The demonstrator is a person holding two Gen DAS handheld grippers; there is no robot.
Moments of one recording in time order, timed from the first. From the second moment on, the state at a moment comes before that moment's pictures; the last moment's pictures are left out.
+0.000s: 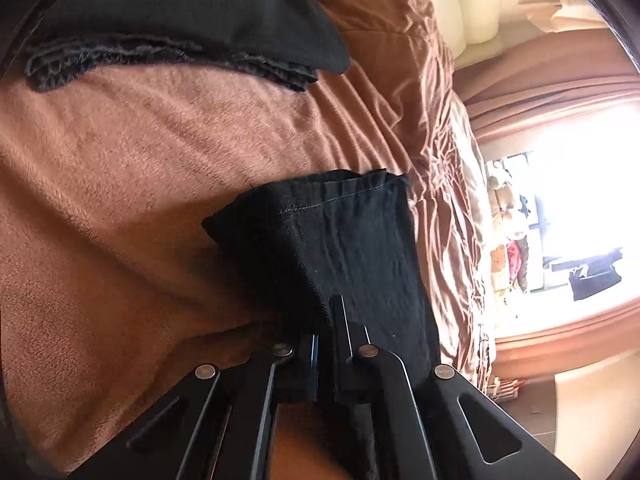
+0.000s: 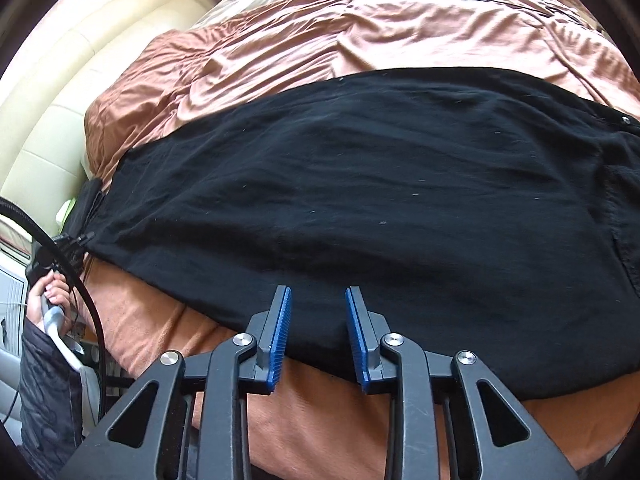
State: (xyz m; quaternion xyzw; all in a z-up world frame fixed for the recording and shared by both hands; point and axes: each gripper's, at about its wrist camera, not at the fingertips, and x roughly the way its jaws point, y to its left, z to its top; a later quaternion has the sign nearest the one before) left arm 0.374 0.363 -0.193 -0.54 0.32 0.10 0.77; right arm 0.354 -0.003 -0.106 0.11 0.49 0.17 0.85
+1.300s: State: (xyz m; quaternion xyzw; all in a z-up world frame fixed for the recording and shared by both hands) left arm 0.385 0.359 -0.159 -0.50 0.31 0.09 0.80; right arm 0.458 0.048 -0.130 0.05 0.53 0.16 0.83
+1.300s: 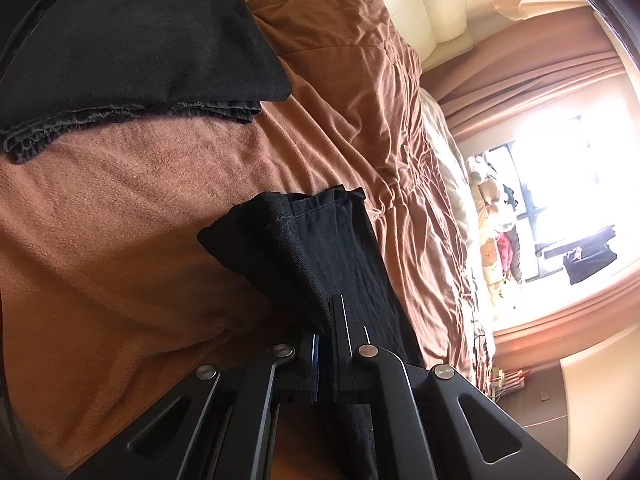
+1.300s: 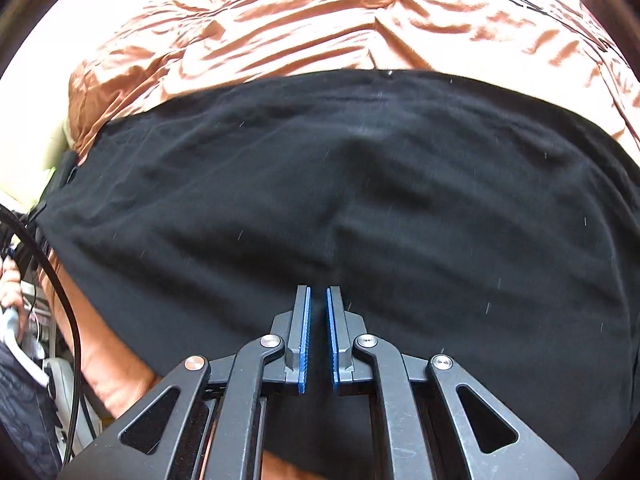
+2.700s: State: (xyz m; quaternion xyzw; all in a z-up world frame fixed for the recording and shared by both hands) left arm 0.395 0.311 -0.046 -0.45 0.25 0.04 0.86; right arm 0.496 0.036 -0.129 0.12 0.52 0.18 0.83
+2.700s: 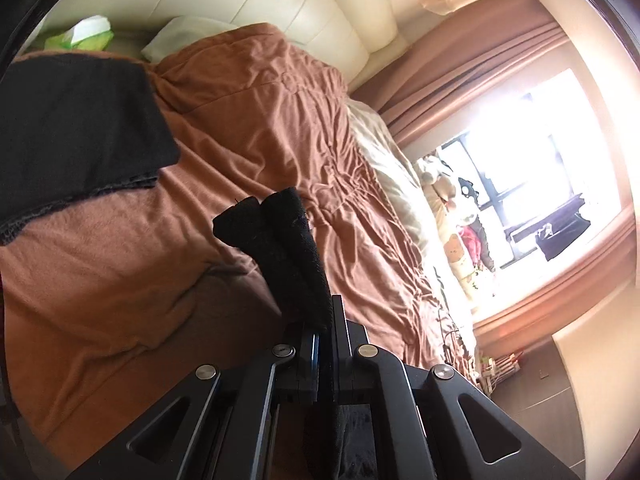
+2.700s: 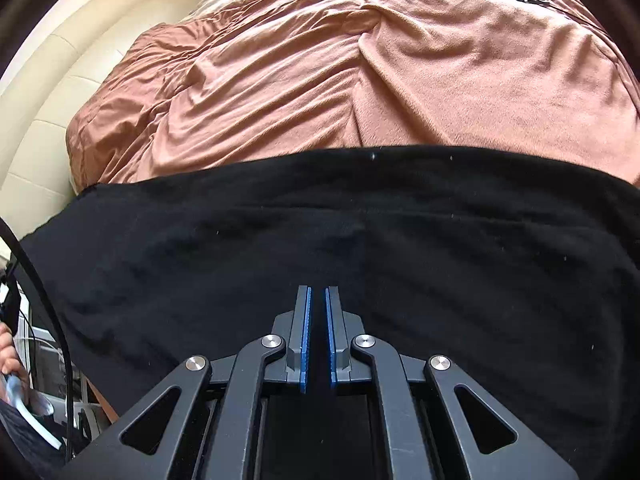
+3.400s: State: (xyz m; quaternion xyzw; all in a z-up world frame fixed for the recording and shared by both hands) left arm 0.417 0.184 0.115 -0.35 0.20 -0.10 0.91; right arm 0.371 -0.002 -0.123 0.18 0.52 0.22 0.80
